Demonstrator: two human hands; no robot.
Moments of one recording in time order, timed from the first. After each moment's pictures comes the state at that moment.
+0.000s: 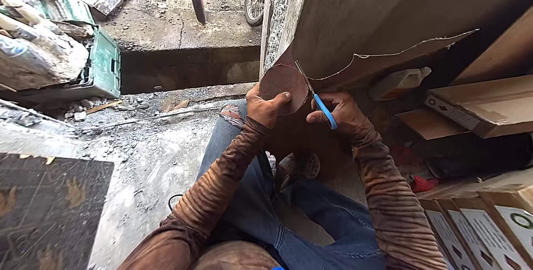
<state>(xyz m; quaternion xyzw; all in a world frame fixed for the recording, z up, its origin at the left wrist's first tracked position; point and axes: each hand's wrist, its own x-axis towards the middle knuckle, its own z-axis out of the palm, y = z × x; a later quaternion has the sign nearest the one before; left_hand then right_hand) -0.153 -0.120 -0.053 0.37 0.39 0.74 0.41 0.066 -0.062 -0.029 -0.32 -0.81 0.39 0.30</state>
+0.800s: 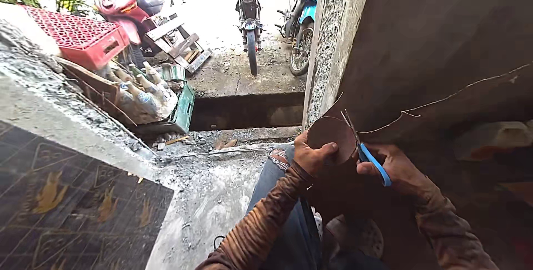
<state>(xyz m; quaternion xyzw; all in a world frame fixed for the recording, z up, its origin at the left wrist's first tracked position) -0.163 -0.116 -0.042 0.40 0.38 0.72 0.42 0.051 -0.061 -0.025 -0.34 -0.77 0.44 0.30</state>
